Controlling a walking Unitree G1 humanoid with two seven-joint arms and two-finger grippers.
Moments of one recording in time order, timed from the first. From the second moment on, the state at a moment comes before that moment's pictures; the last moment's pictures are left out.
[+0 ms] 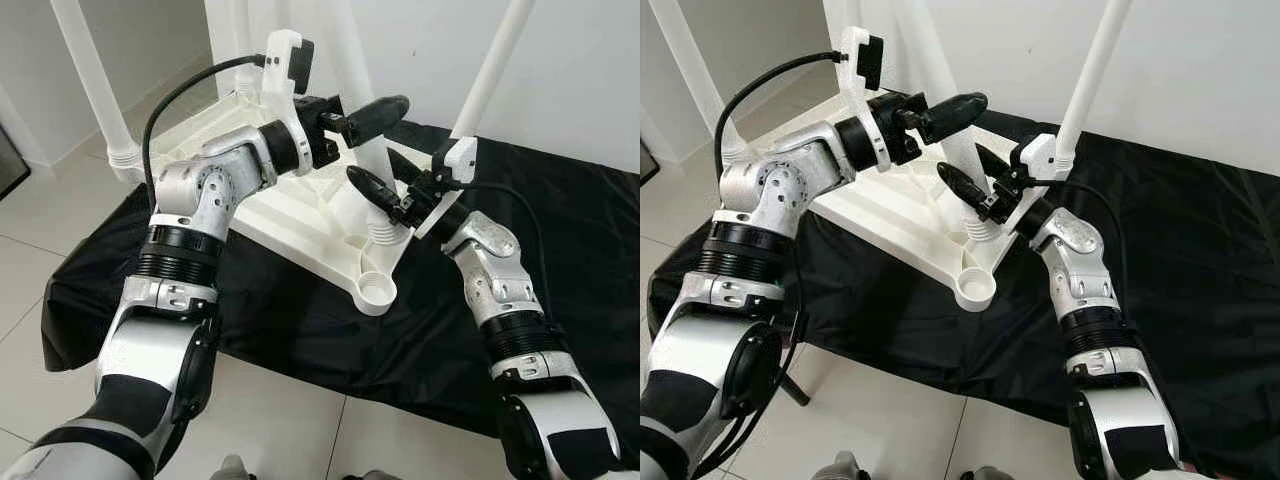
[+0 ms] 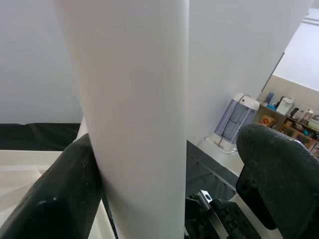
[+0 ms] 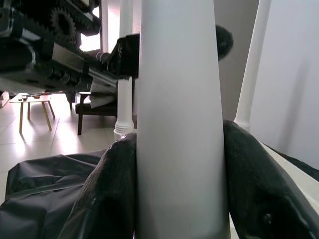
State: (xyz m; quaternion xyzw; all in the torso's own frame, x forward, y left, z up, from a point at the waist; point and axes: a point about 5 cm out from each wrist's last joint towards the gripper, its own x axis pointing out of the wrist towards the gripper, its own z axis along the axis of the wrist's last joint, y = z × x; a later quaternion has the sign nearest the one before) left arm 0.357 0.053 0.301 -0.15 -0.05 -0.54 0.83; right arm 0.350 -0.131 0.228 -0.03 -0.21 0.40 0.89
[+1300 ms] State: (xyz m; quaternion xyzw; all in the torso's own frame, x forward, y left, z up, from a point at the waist) left arm 0.362 0.059 0.302 -0.07 -0.07 -0.51 0.86; right arm 0.350 -0.129 0.236 -0.03 -0.22 0.42 0.88
